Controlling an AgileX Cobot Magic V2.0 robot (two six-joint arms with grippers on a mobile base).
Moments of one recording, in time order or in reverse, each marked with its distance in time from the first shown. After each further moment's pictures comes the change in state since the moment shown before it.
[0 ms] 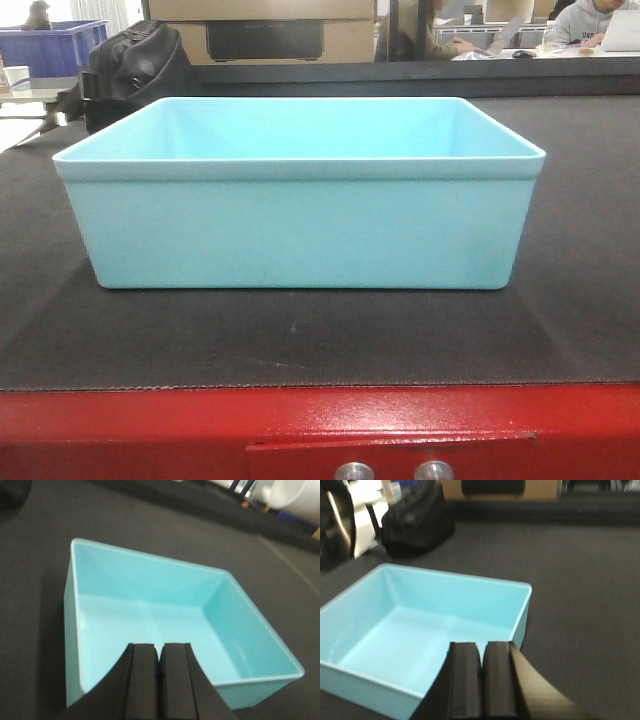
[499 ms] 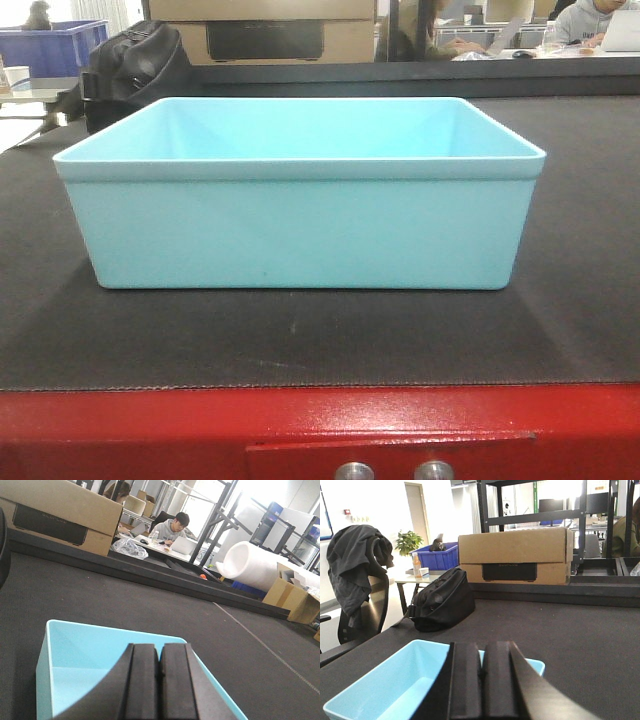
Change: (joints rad) left arm 0.000 -0.225 0.000 0.000 -0.008 0.000; right arm 0.000 -0.169 0.000 0.000 -0.089 0.000
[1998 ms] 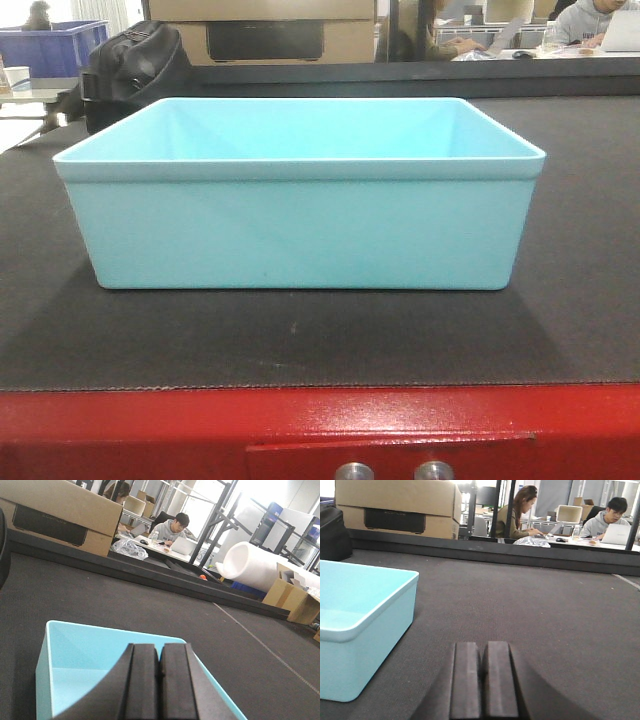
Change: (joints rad) left arm 0.000 0.000 0.001 0.000 0.000 0.000; right arm -0.380 -0.484 0.537 0.336 0.005 -0.515
